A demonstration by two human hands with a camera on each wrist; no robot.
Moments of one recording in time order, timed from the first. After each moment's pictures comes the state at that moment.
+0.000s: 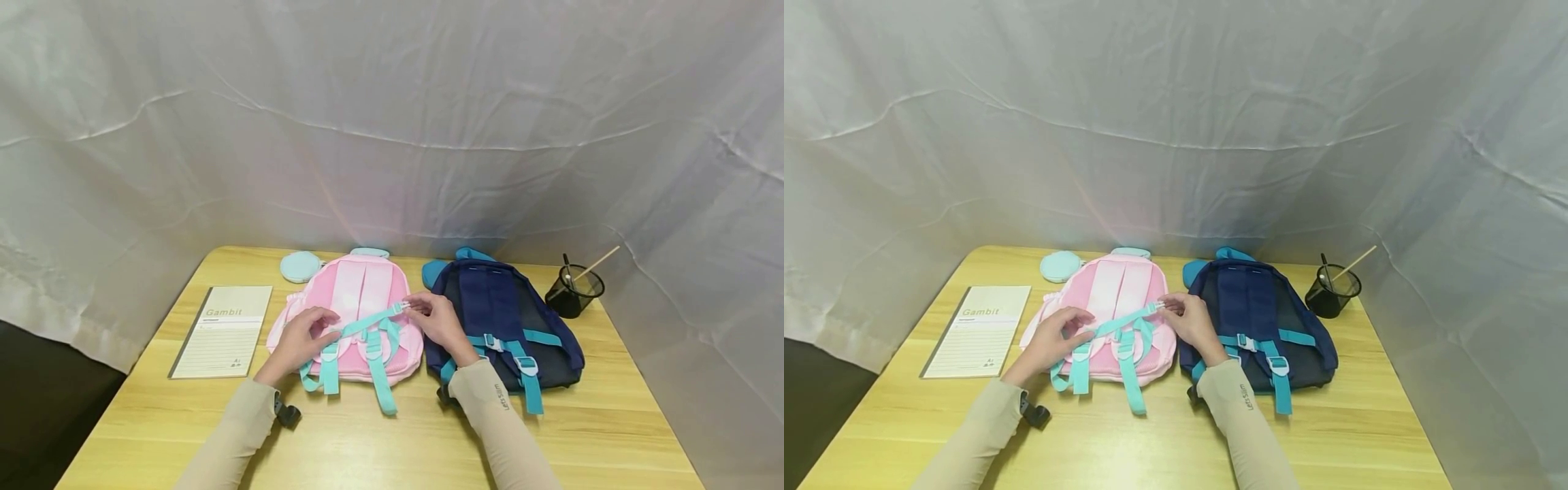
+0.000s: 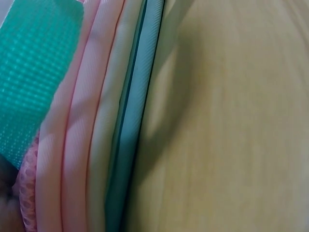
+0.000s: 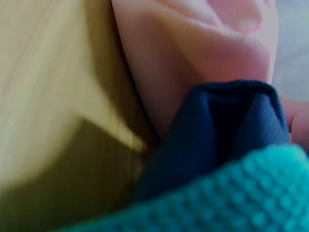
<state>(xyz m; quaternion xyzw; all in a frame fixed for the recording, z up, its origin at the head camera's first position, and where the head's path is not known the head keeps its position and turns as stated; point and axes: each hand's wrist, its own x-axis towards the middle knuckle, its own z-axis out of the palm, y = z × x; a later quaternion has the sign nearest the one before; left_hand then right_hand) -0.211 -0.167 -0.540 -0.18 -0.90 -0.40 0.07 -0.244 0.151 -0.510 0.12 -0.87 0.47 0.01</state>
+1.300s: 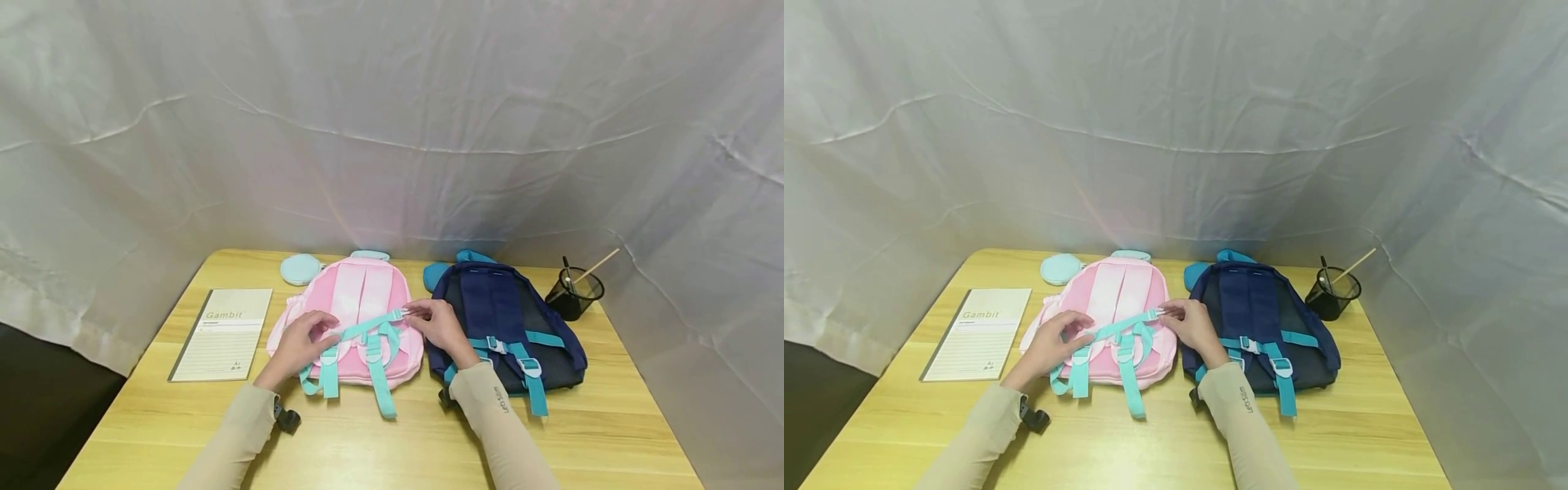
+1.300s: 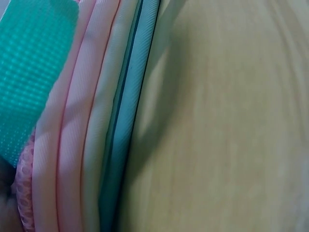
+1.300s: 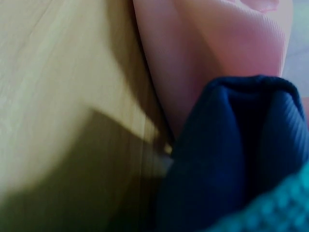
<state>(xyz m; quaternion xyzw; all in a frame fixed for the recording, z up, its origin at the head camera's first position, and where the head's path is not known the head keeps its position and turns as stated) -0.209 -0.169 -0.542 -0.18 -0.89 -0.40 0.07 -0.246 0.153 -0.517 0.12 -0.89 0.44 0.00</state>
